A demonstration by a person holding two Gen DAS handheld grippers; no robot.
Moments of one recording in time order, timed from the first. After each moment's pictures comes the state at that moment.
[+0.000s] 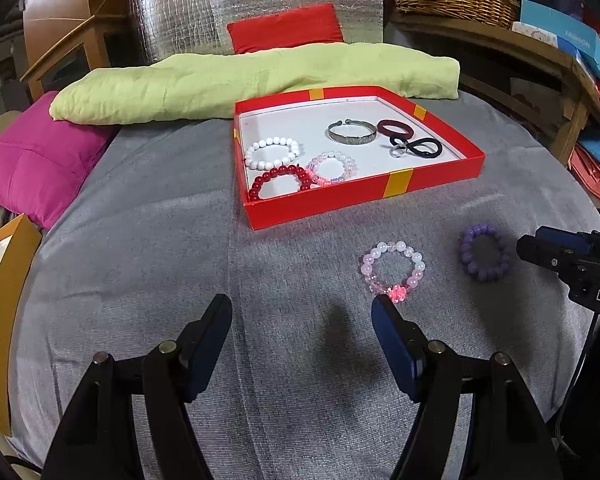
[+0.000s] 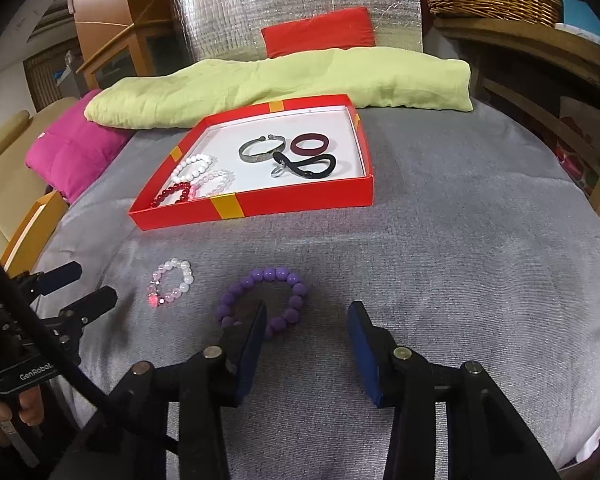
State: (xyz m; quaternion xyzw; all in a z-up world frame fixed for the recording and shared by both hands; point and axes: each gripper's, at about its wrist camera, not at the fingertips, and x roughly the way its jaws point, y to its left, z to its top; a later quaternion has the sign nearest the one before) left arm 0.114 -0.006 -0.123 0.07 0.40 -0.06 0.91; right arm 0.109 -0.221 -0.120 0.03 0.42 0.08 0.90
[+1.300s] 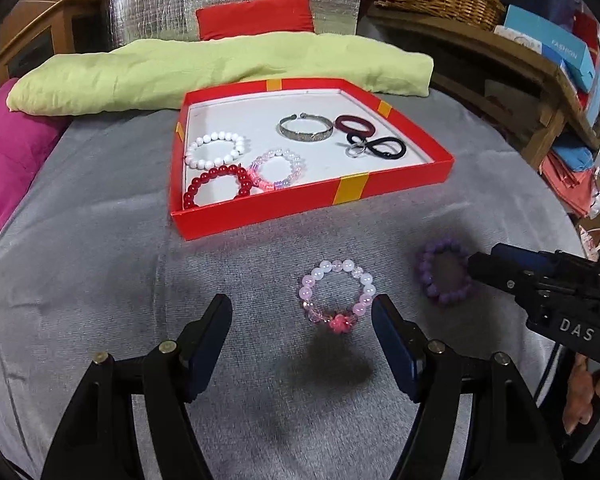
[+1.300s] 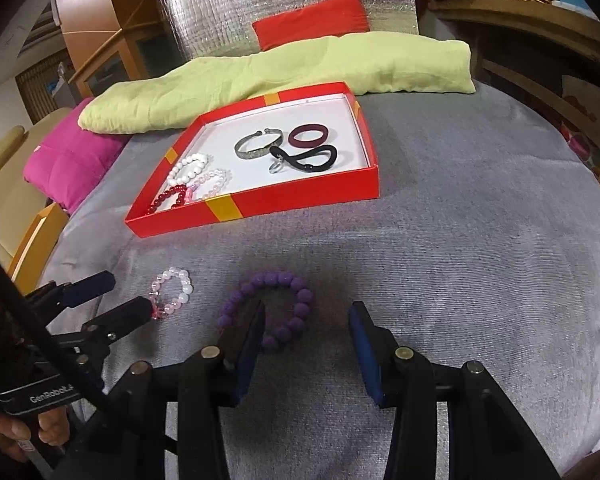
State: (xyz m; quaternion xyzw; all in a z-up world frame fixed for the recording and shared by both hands) left arm 0.140 -0.030 -0.132 0.03 0.43 -0.12 0.90; right arm 0.125 -0.222 -0.128 0.06 0.44 0.09 0.89
